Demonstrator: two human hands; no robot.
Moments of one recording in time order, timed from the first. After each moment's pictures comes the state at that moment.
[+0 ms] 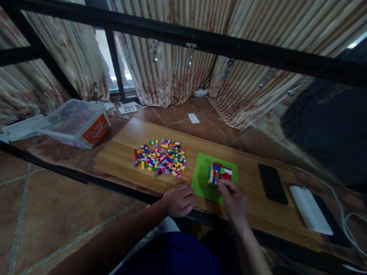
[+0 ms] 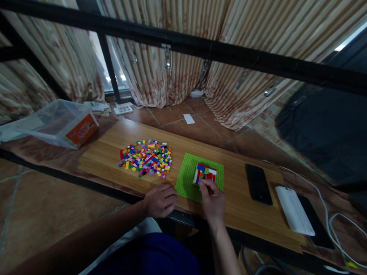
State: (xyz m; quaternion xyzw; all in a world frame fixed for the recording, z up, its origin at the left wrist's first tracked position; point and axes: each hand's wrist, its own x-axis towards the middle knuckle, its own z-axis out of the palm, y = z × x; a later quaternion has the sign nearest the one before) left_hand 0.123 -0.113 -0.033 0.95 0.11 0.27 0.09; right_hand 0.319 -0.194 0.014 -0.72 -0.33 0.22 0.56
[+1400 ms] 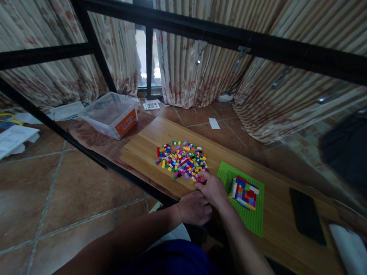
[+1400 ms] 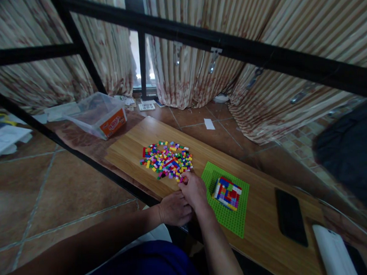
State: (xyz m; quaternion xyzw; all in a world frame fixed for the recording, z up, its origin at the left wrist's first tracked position) left_hand 0.130 -0.118 -0.047 0.97 0.15 0.20 0.07; right_hand 0.253 -0.096 0.010 -0.71 -0.64 0.23 0.18
